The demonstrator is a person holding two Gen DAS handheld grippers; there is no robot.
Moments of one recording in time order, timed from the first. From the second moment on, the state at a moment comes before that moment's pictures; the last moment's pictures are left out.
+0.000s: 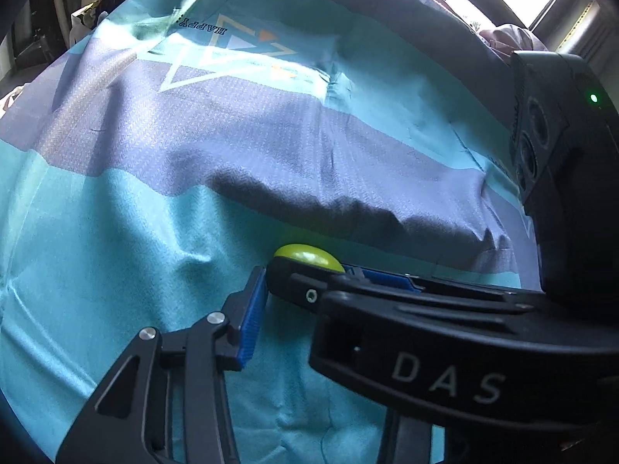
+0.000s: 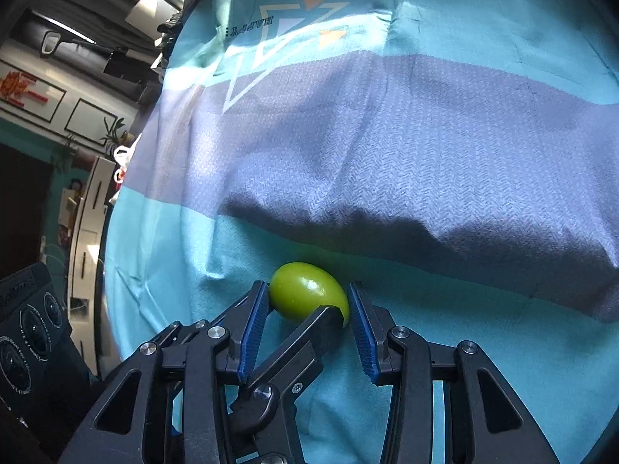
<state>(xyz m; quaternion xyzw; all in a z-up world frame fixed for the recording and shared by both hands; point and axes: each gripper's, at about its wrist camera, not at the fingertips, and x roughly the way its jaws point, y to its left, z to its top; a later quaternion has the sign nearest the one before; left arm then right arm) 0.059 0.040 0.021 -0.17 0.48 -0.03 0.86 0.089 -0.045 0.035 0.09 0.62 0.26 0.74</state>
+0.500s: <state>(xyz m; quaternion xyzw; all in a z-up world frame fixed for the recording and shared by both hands) 0.003 -0.003 0.078 -0.10 0.39 -0.09 0.91 0.023 -0.090 0.092 0.15 0.53 0.24 0.80</state>
